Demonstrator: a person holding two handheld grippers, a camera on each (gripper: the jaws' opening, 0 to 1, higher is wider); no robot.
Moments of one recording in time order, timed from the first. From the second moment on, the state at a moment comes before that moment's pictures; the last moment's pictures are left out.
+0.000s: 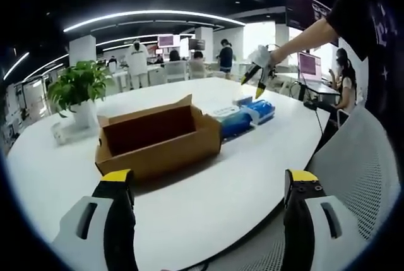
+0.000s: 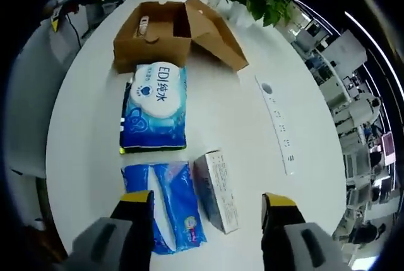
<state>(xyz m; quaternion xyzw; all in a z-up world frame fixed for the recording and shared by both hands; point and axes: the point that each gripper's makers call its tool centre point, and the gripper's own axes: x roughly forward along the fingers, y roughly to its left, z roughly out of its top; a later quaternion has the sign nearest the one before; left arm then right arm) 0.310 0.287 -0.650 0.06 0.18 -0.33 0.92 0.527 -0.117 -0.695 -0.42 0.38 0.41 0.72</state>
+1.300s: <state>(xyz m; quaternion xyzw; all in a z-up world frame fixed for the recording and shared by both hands) 0.403 0.313 -0.610 0.05 0.18 -0.37 0.91 0.464 -0.090 -0.656 -0.18 0.33 0.27 0.89</state>
